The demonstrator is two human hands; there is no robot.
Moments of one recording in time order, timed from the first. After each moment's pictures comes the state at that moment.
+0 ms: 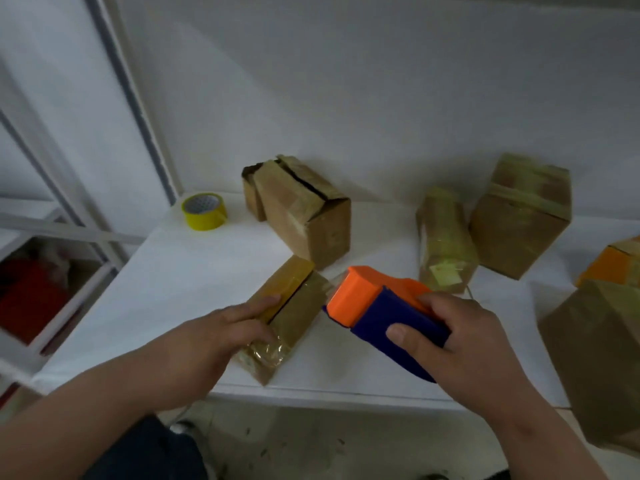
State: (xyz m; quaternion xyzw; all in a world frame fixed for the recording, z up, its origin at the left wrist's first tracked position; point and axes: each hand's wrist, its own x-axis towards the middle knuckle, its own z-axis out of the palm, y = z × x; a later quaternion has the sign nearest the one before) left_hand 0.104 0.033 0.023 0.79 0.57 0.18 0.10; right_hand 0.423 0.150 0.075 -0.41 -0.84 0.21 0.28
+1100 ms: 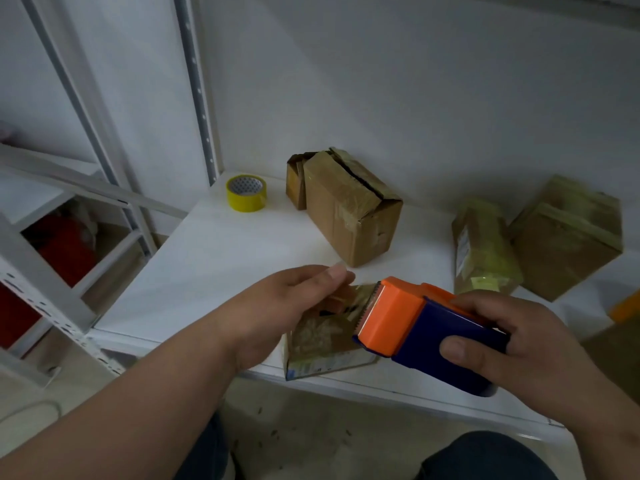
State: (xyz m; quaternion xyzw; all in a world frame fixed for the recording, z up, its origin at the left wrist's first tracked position) left_hand 0.148 0.032 0.095 0.39 0.58 0.46 0.54; right_hand 0.391 0.117 0.145 -0.34 -0.84 0.39 0.18
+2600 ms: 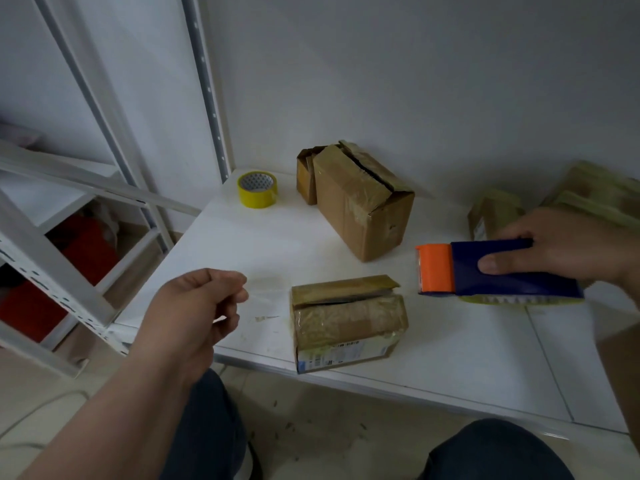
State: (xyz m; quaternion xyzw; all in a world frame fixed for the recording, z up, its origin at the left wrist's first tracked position) left_hand 0.111 -0.010 0.074 0.08 0.67 0.65 0.35; right_hand 0.381 0.223 0.179 -0.44 -0.85 0.28 -0.03
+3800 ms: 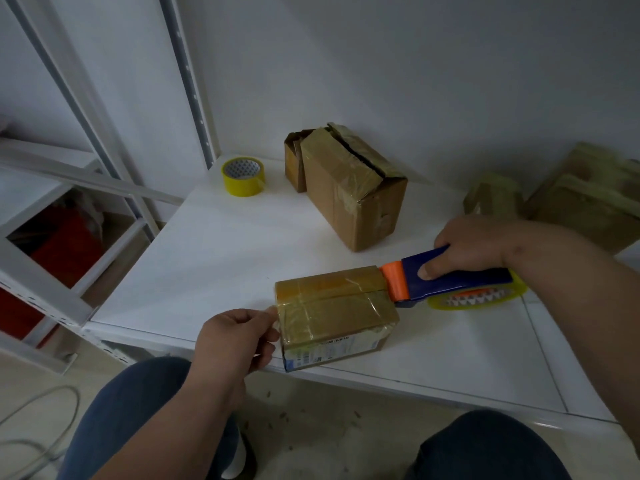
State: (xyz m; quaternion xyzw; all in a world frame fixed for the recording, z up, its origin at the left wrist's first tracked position) left_hand 0.150 0.017 0.011 0.04 0.72 0.57 0.40; right_hand 0.326 0.259 0.118 -0.45 -0.85 0.14 -0.24
